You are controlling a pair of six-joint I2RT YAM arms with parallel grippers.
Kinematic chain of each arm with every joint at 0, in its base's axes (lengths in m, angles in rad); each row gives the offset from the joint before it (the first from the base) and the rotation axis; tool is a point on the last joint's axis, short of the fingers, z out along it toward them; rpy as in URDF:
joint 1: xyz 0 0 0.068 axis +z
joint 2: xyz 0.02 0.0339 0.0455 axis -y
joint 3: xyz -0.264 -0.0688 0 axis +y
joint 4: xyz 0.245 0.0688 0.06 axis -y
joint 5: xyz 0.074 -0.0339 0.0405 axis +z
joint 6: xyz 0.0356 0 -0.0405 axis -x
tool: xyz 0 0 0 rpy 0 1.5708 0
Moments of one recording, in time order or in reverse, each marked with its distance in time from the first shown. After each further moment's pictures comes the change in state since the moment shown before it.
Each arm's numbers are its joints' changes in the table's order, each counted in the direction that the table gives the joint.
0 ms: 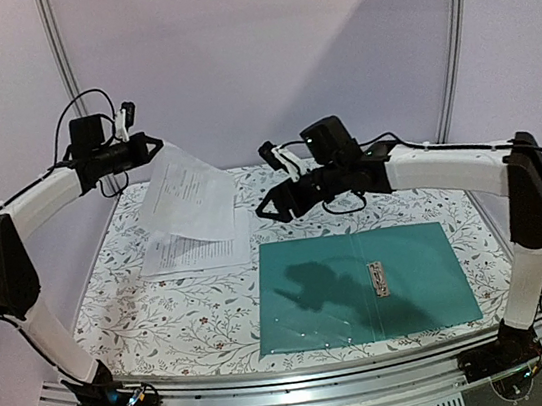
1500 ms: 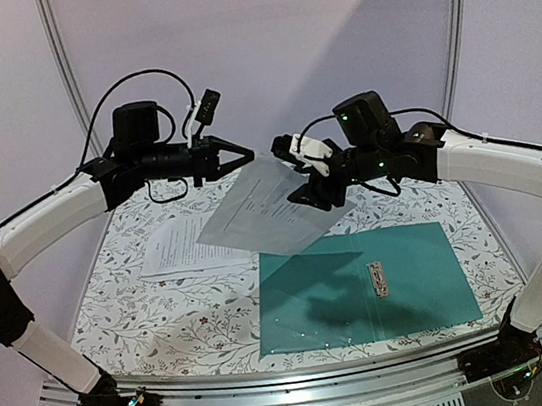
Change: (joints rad) left arm -0.465 0.129 0.040 -0.011 -0.359 -0.135; right arm 0.008 0.257 0.085 -0.119 -0.175 0.663
